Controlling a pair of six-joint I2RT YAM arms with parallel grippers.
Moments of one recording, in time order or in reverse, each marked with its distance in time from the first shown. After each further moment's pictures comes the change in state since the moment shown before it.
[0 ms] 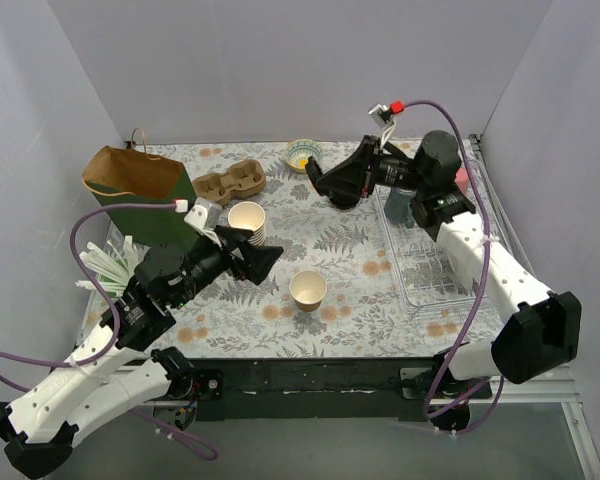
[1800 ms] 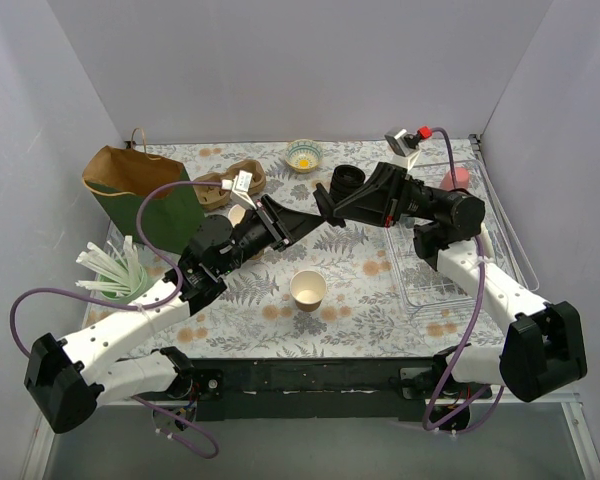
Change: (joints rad) left arm 0.000 0.401 0.004 0.528 0.147 -0.727; right arm 0.002 -0.110 -0.360 1.021 -0.127 0.864
